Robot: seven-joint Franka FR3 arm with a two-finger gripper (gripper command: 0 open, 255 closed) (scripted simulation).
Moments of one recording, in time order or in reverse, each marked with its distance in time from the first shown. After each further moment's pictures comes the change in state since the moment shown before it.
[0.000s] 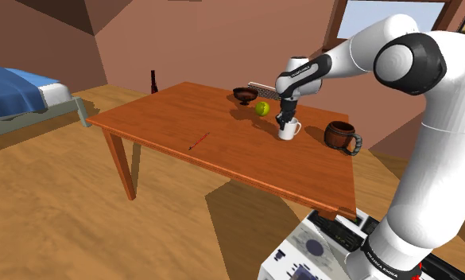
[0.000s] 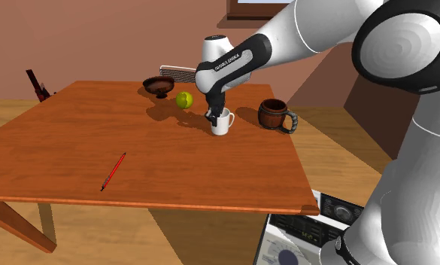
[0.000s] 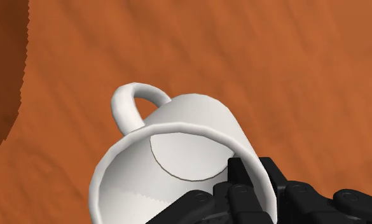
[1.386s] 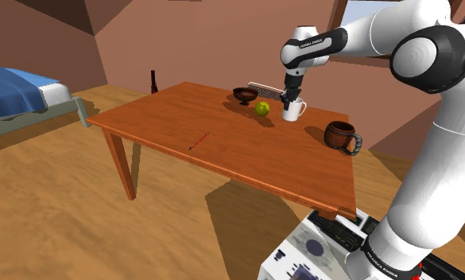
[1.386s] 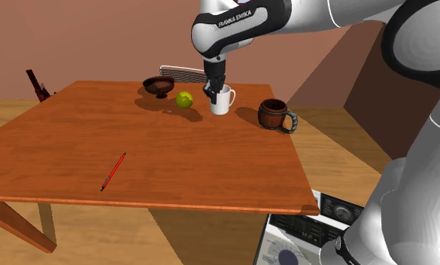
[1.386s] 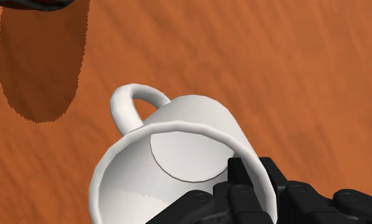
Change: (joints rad) arm 0.007 -0.092 -0.005 0.172 -0.027 -0.261 0.011
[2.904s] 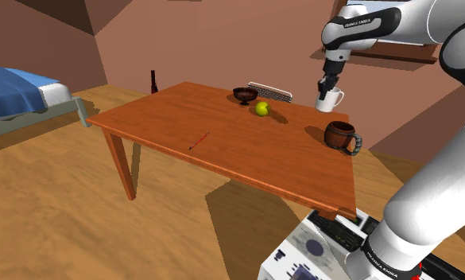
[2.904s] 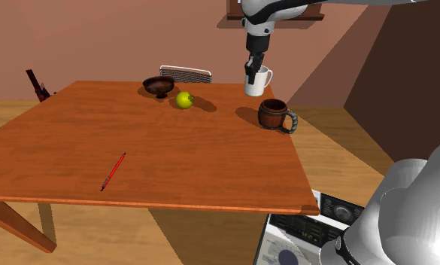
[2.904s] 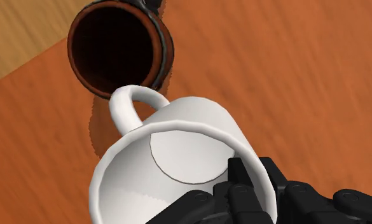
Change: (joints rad) arm -0.099 -0.226 -0.101 -0.082 -0.055 -0.126 -0.190
